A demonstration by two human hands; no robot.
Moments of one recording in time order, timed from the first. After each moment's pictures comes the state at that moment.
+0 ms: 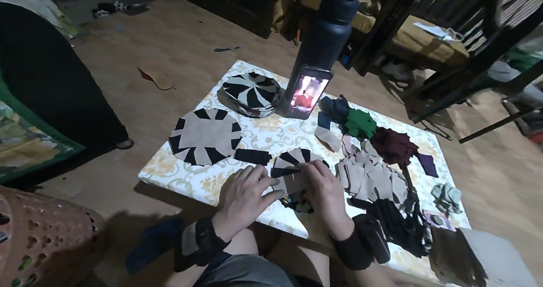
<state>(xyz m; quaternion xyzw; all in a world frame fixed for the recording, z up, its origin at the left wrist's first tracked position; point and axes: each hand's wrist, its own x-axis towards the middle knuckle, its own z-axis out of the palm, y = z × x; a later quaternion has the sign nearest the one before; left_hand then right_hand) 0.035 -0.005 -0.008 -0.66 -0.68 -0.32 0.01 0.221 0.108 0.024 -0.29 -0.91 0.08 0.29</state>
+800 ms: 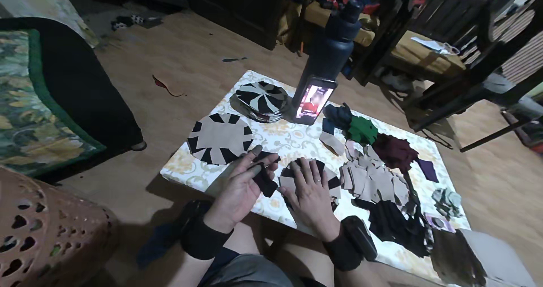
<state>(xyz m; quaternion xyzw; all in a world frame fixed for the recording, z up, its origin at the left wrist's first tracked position) 0.021 -0.020 0.043 -0.16 -0.36 -0.74 -0.55 0.199 0.083 -0.001 -0.38 -0.92 0.06 0.12</state>
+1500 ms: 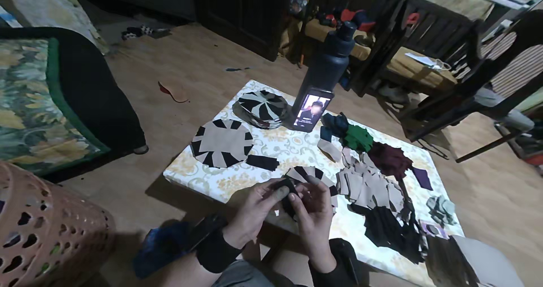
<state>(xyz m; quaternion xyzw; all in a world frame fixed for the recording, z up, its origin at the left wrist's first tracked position) 0.063 -0.028 0.026 -0.31 -0.41 -0.70 -0.50 0.193 0.030 0.026 -0.21 -0.66 0.48 0.53</state>
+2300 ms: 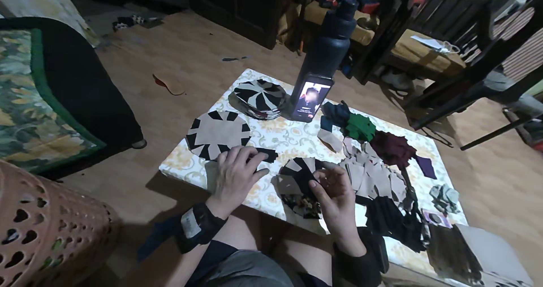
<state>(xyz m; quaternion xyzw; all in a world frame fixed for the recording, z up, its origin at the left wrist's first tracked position) -0.001 -0.012 0.005 -0.63 -0.68 -0.35 0.15 0.232 0.065 0.041 -0.24 -0.71 0.48 0.46</state>
